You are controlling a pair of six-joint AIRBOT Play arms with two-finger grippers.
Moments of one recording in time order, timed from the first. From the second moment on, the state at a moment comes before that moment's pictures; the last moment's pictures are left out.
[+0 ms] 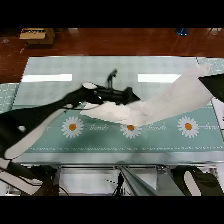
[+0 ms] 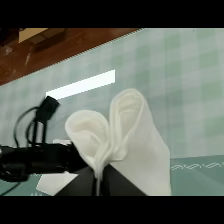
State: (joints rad) left arm -0.54 -1.72 1.23 0.00 -0.89 -0.99; right arm -0.19 -0.54 1.04 -0.97 1.18 1.67
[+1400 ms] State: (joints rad) left arm 0.22 -1.16 1.23 0.47 -1.31 -1.11; right arm 0.84 -1.48 1.04 -0.62 0.02 1.52
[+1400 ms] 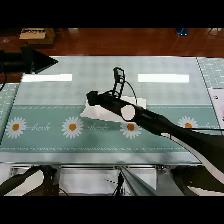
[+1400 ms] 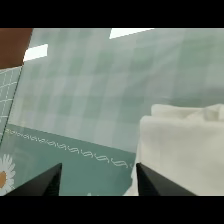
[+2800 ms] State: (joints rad) left arm 0.28 -1.18 1.20 0.64 -1.32 -1.11; right arm 0.01 -1.25 0.61 -0.57 0.82 1.25
